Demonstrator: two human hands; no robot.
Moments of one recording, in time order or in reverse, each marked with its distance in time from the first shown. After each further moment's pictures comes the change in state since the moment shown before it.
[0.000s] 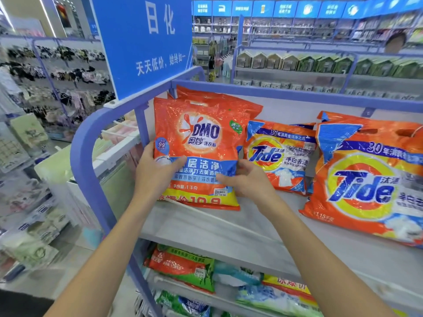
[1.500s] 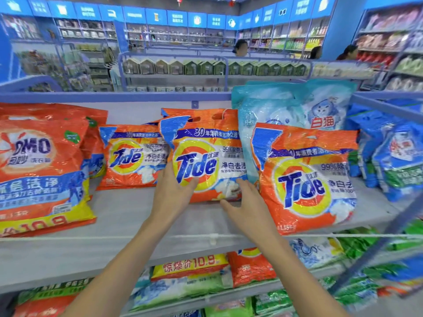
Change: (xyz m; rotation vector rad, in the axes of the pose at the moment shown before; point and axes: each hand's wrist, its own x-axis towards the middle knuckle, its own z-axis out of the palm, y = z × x) left_hand -0.175 0.086 0.280 0.180 -0.499 0.200; right_hand -0.182 0.063 -0.245 -0.684 0.576 0.000
